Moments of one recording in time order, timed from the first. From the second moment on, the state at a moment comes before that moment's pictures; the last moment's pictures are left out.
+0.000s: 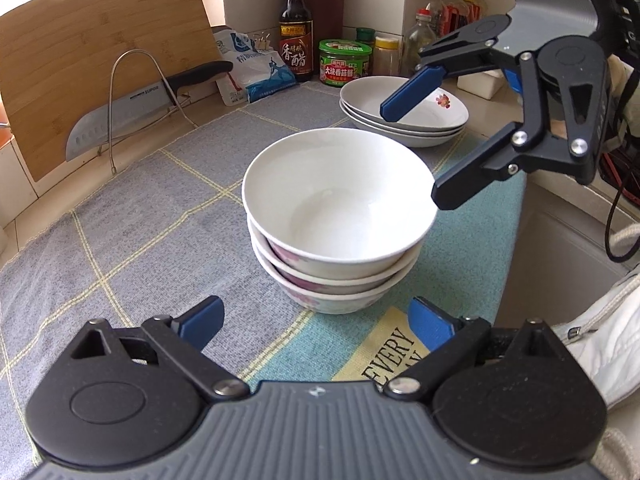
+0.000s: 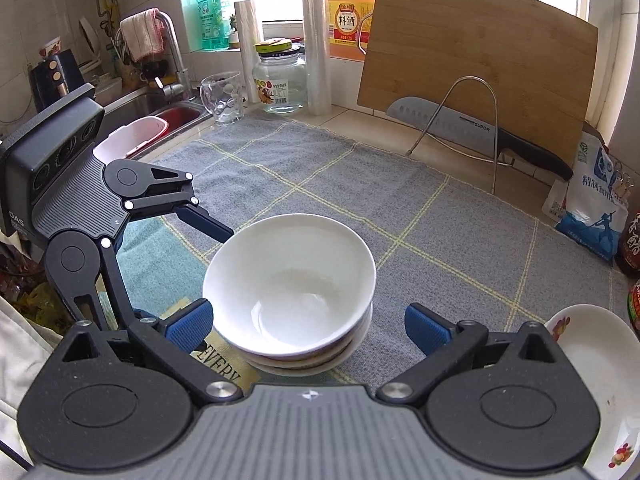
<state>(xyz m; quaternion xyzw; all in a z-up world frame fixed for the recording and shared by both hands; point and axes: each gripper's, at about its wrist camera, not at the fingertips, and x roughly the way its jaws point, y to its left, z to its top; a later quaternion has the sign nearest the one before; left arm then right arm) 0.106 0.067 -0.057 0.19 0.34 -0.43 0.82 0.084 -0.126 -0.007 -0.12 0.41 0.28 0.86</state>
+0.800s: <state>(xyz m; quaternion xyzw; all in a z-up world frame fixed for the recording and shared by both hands) 0.114 0.048 -0.107 0.20 0.39 -0.40 0.80 0.105 -0.144 -0.092 -0.23 0.44 0.38 0.78</state>
